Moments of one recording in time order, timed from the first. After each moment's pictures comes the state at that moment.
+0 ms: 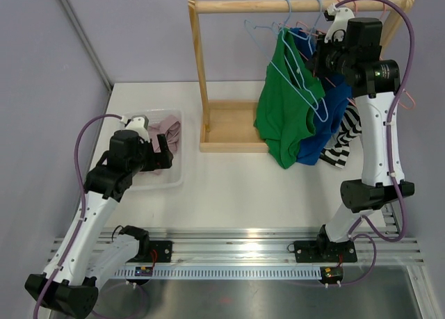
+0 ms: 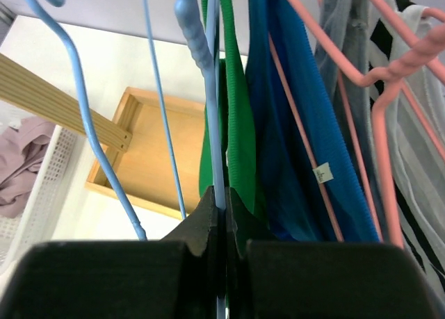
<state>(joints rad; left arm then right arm) -0.27 0.84 0.94 -0.74 -0.03 -0.30 0.13 1.72 2.34 -1.04 -0.18 0.02</state>
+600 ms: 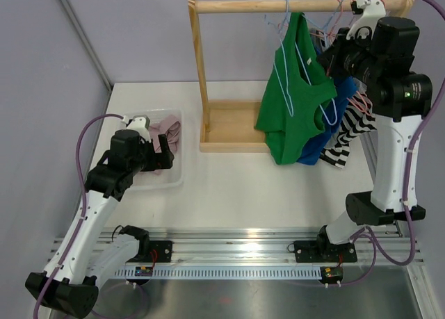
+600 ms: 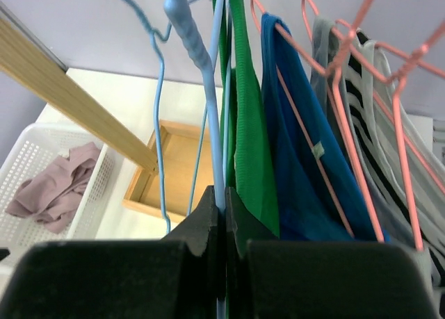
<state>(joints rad) -0.27 0.85 0.94 -0.74 -0.02 -0.30 0.13 1.62 2.45 -1.09 -0.19 0.10</state>
